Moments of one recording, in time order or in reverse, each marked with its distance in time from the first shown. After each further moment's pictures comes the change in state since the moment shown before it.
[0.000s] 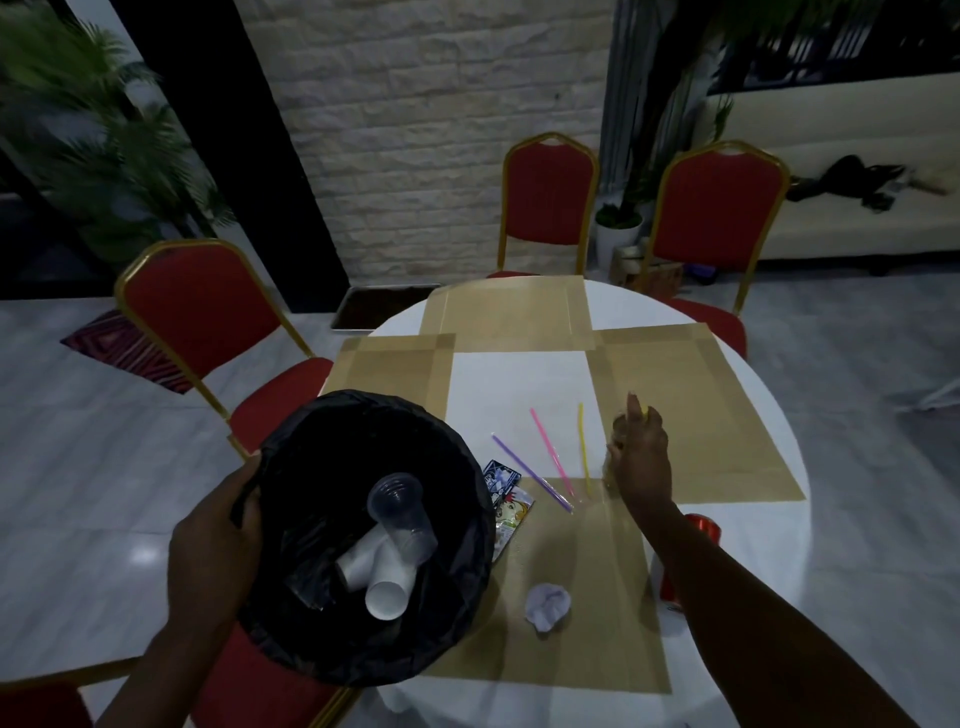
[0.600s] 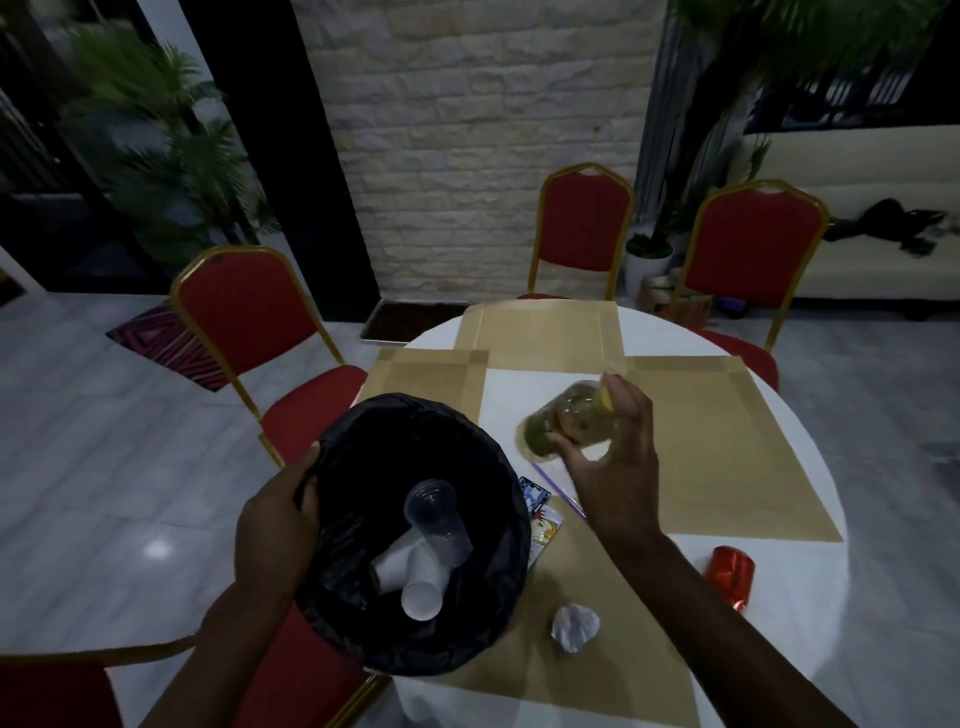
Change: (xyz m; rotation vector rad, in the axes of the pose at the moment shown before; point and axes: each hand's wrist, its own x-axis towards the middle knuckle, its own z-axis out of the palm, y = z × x) left_hand 0.007 -0.009 0.006 -0.051 0.038 0.037; right_hand -0.052 -0.184 -0.102 0.473 0.282 -0.377
